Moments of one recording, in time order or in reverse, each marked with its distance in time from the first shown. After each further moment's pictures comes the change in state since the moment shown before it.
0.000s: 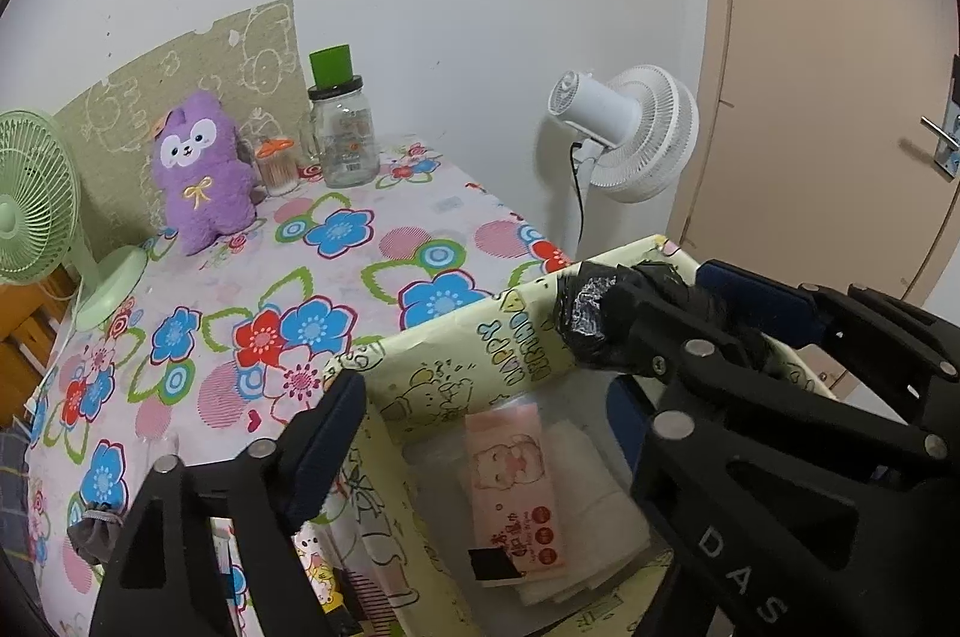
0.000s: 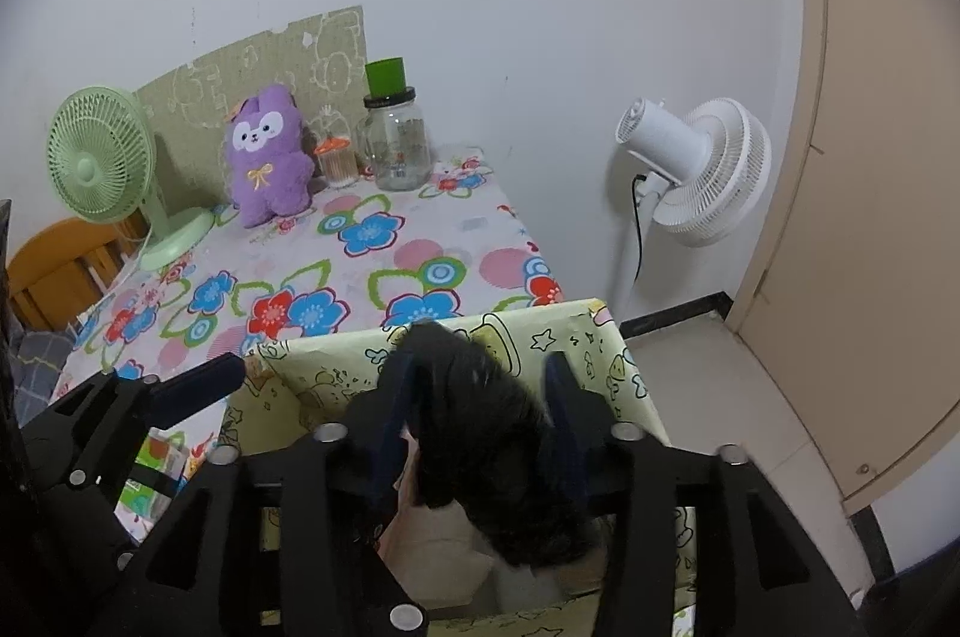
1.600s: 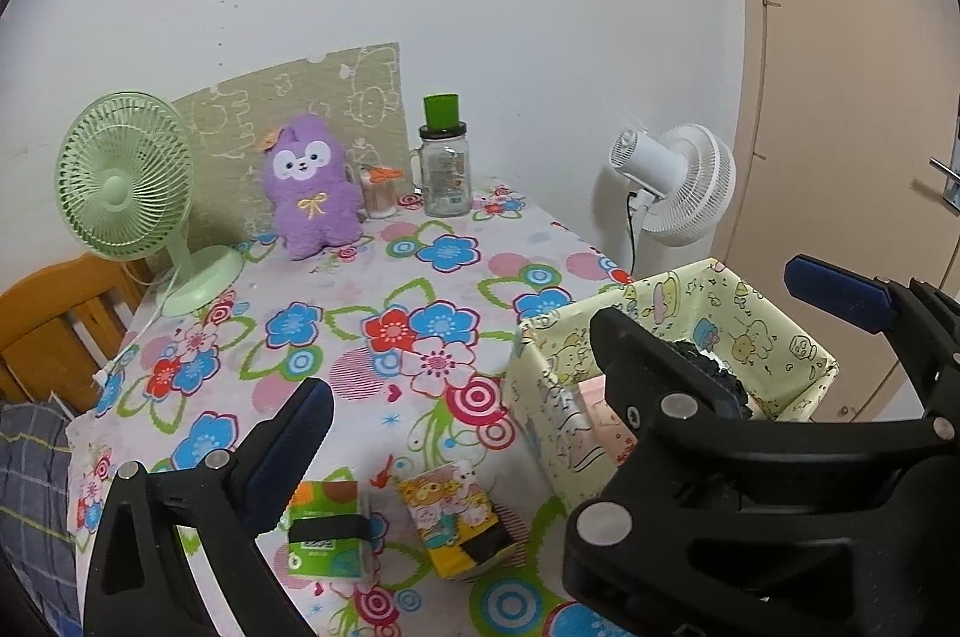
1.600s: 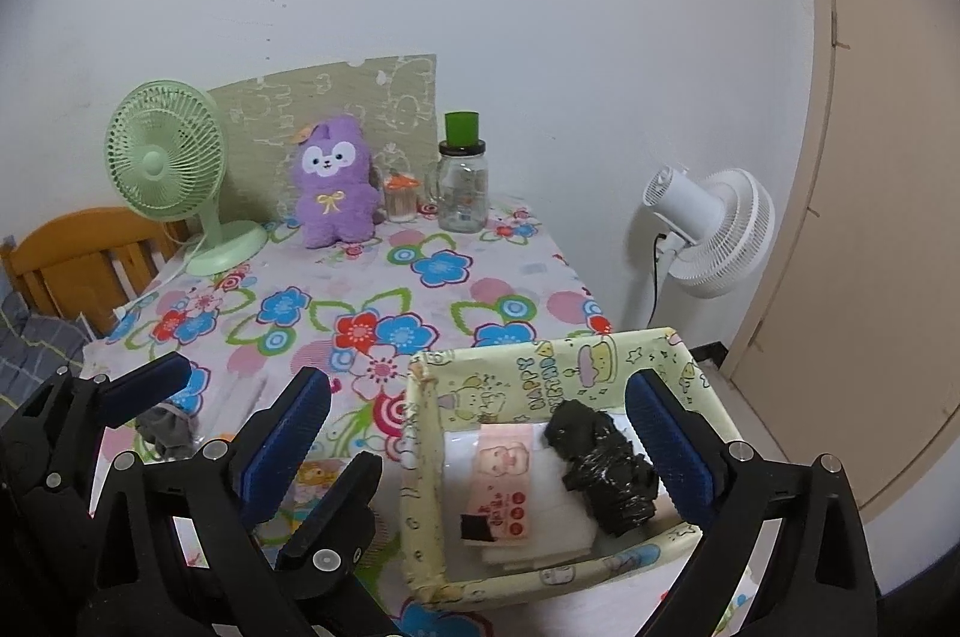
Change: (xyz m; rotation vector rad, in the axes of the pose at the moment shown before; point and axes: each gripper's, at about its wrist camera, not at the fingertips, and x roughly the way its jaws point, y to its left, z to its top) left arm -0.085 0.070 -0.033 -0.059 -0.118 0.082; right arm -0.069 0.093 -0.010 -0.080 -0.114 -0.018
